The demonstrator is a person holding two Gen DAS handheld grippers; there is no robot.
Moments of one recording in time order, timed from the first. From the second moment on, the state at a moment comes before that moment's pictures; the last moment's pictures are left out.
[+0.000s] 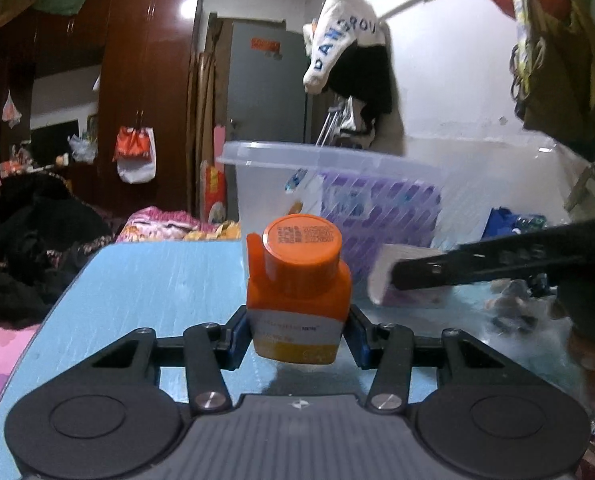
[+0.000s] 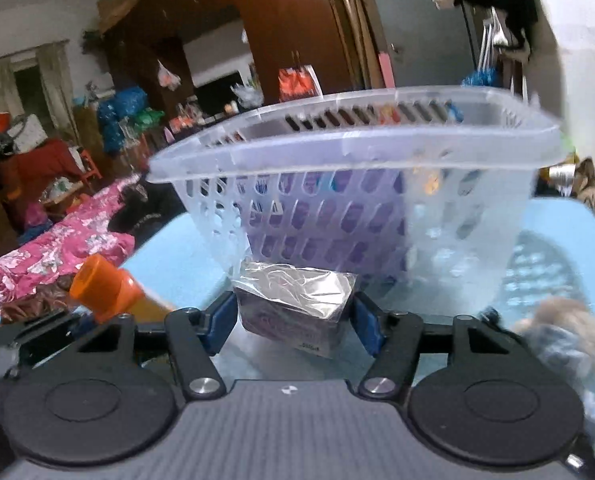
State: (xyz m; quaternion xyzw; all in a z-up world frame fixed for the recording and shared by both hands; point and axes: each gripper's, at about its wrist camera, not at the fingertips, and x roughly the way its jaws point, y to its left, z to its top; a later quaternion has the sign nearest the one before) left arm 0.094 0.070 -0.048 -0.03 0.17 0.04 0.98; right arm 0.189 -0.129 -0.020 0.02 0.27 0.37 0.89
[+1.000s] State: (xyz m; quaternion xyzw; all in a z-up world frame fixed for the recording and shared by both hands) left arm 0.260 0.082 0.076 0.00 0.28 0.08 0.96; right arm 0.300 -0.123 0.068 -0.02 0.26 0.30 0.92
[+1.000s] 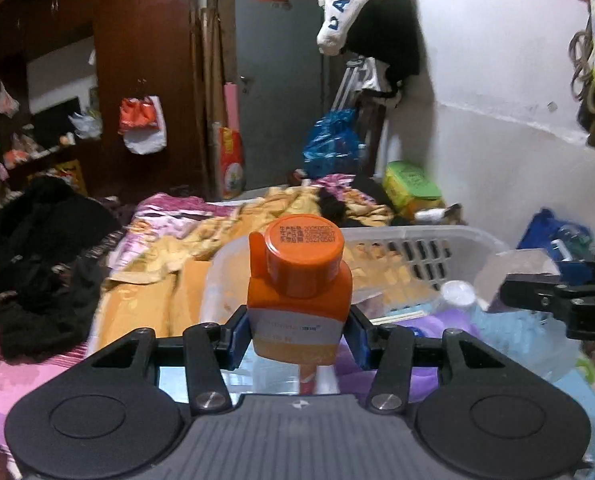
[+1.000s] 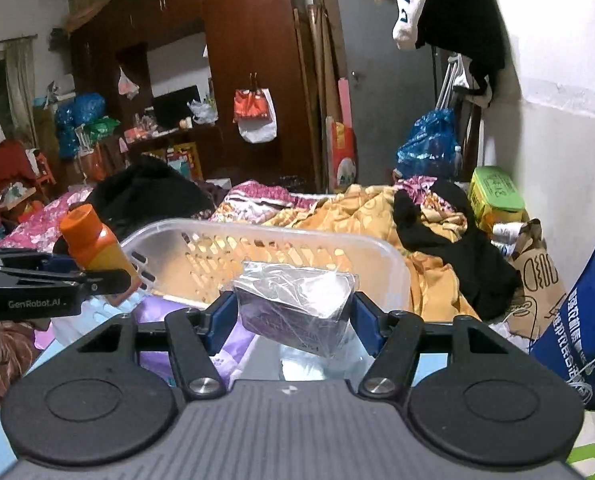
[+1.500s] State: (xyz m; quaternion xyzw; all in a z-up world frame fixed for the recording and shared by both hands) left arm 0.158 0.063 0.062 -0.01 0.17 0.01 0.98; right arm 0.235 -0.194 0.055 0.01 0.19 0.34 0.92
